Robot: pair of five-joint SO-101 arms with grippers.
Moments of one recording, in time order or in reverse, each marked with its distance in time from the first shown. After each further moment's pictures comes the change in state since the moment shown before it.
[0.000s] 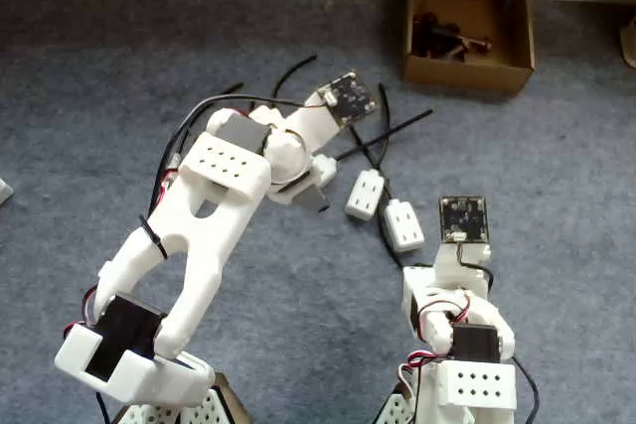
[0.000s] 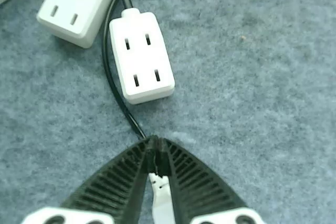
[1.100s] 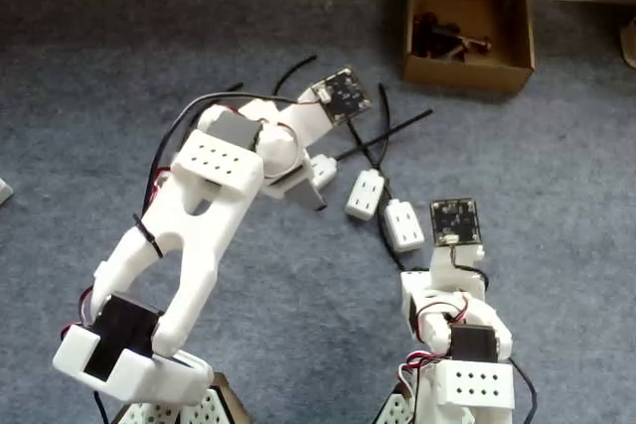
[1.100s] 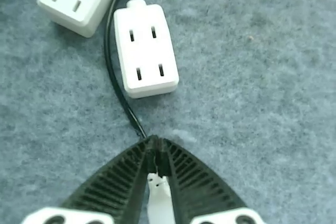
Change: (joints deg) left arm -2.2 0.0 0.0 -2.3 -4.2; right arm 0.0 -0.1 2.1 -0.6 3.9
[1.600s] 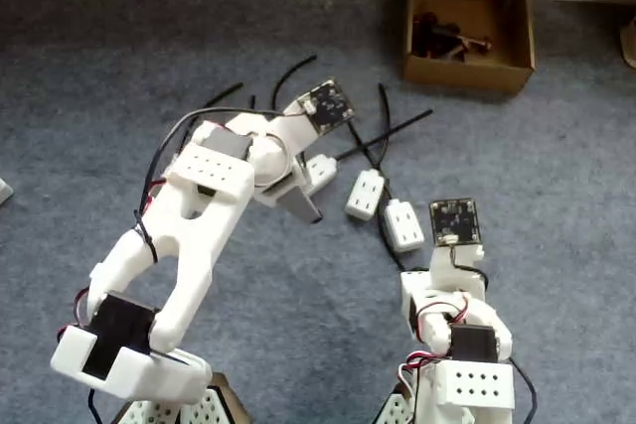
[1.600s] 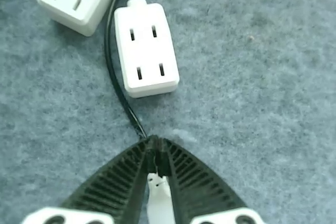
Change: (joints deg) left arm -2.5 0.0 10.5 -13.2 0.2; right arm 0.0 0.0 0.0 0.0 0.4
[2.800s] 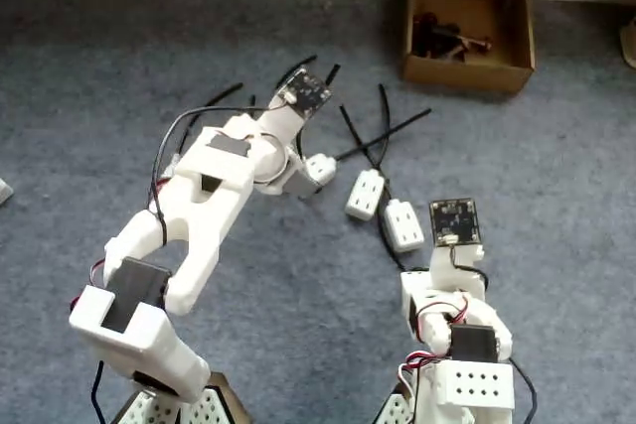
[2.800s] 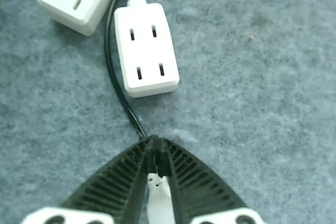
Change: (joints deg) left arm -3.1 11.2 0.6 -14.0 12.4; right arm 0.0 0.0 0.0 0.0 0.0
